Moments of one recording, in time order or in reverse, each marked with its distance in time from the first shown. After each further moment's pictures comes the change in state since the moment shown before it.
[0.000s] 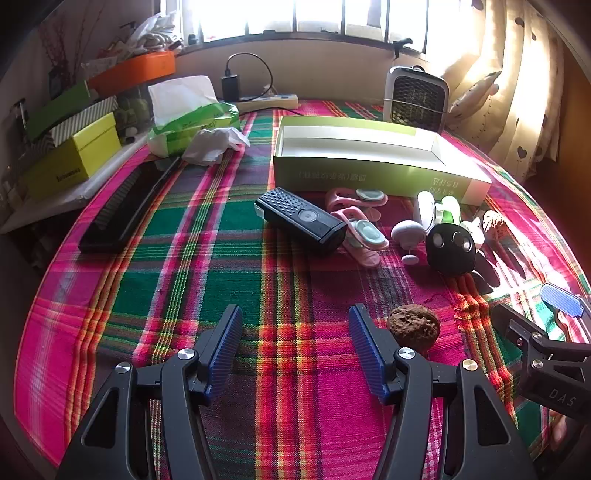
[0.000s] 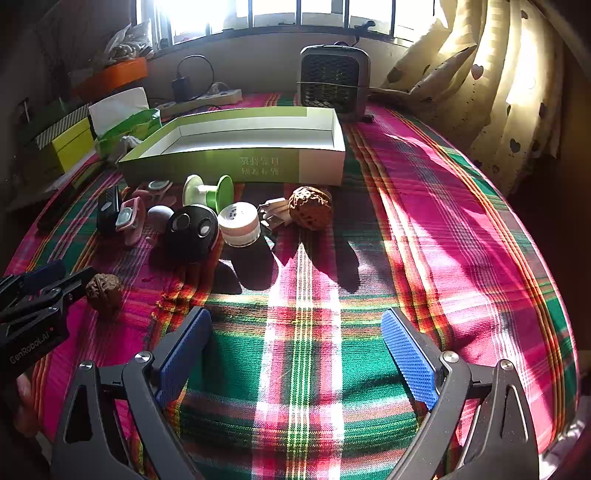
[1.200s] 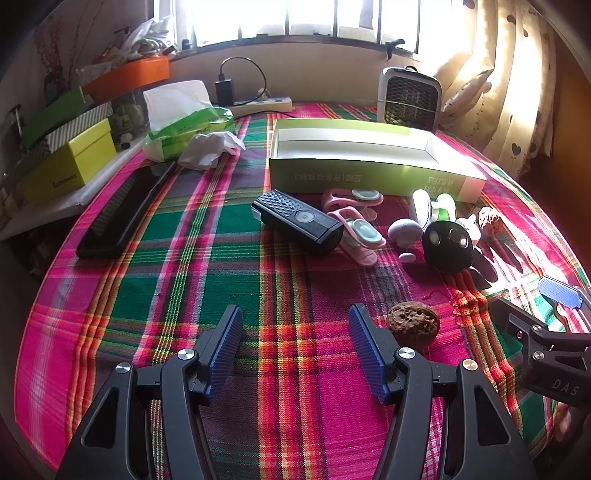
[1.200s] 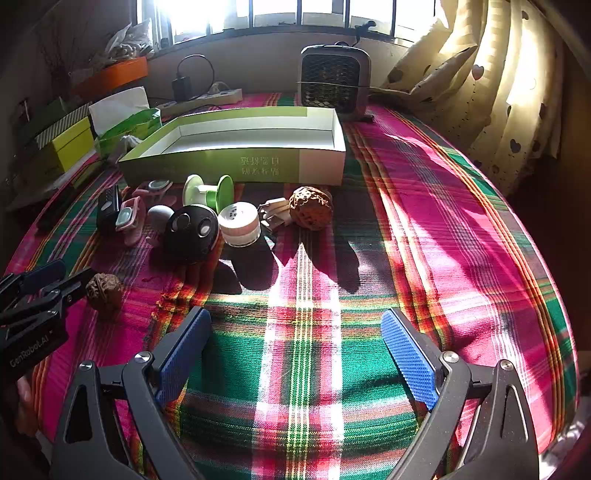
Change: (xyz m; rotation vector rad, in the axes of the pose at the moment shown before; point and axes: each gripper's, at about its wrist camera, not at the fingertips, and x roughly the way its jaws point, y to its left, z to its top) left arm -0.005 0.002 0.000 0.021 -0.014 -0.014; right arm 0.000 -0.002 0.000 -0.003 0.002 0.002
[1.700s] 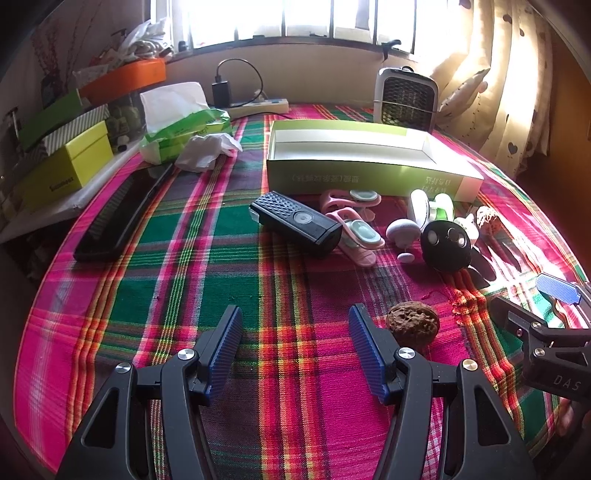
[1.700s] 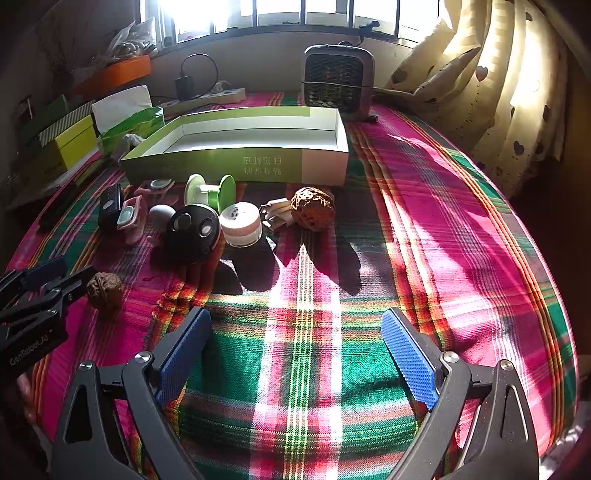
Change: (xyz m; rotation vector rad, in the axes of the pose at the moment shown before) left arm 0.000 0.000 -0.001 0.011 -0.005 -0.008; right arm 0.001 0.000 0.002 -0.010 0.002 0.009
